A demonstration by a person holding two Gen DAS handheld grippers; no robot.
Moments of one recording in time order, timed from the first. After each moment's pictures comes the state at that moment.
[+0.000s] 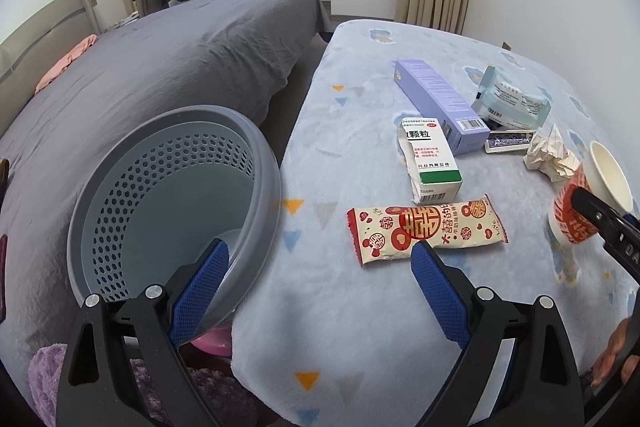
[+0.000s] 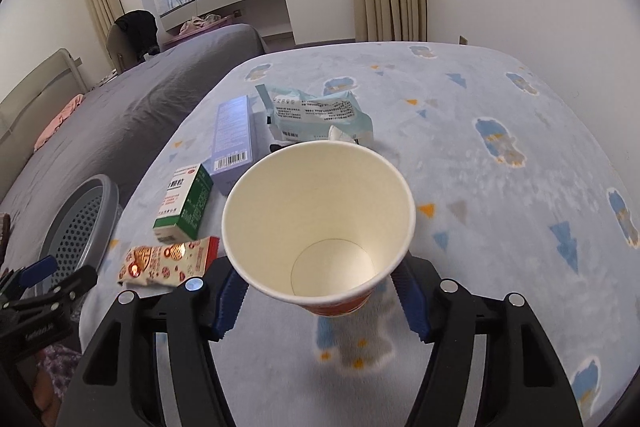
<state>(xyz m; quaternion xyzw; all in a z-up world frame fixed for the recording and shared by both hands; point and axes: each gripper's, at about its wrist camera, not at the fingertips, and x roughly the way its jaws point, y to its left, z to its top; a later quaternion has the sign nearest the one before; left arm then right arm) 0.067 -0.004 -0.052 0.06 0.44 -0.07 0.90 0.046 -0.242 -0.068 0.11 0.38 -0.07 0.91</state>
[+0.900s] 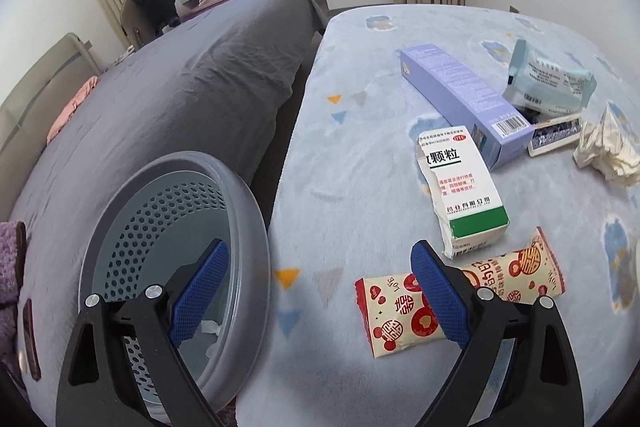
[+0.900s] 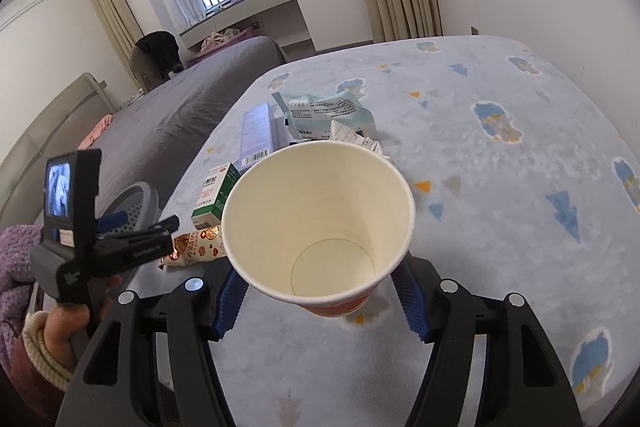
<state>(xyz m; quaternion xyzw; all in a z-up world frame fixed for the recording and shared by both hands) 0.124 -0.041 -0.073 0.16 0.43 -0.05 0.89 0.008 -0.261 -0.058 0.17 0.36 -0.02 0.92</state>
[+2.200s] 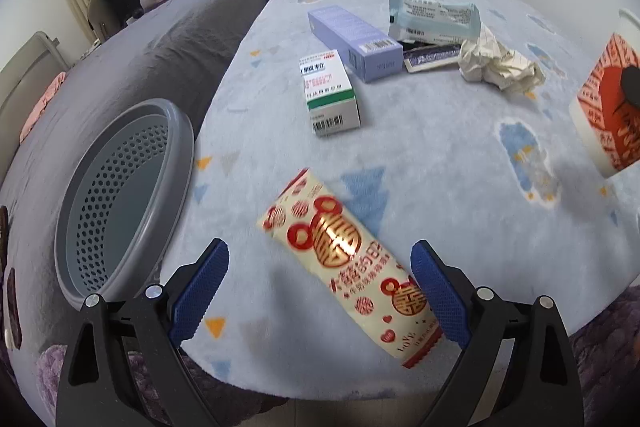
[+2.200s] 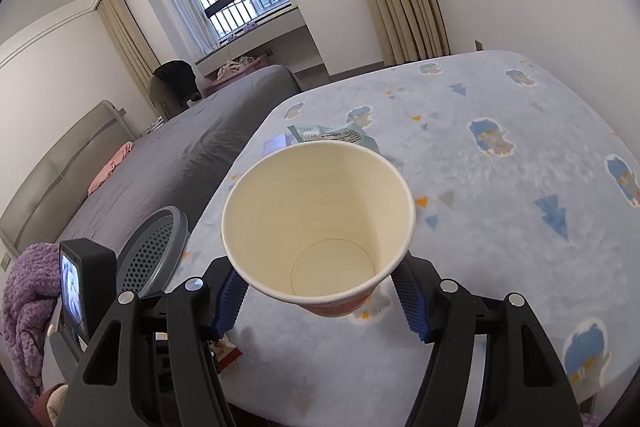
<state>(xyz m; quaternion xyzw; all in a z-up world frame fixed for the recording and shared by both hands) 0.023 -0.073 -0.079 0.15 0.46 -0.11 0.87 -0.027 -0.271 -0.035 0.20 0.31 0.00 0.93</state>
